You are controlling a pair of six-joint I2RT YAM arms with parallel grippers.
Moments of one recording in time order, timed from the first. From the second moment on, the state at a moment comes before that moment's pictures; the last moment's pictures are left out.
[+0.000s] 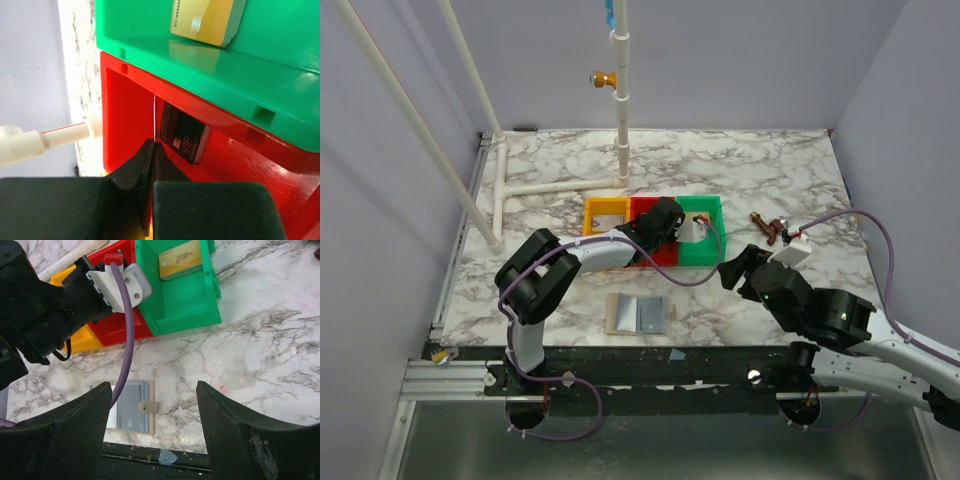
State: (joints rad) left arm -0.82 1.87 1.15 0.06 -0.31 0.90; right arm 1.10 0.69 0.80 -0.76 0.74 1.05
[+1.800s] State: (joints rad) left arm -0.79 1.80 1.52 -0.42 -0.36 0.45; right arm 1.10 0.87 0.79 -0.67 0.63 0.99
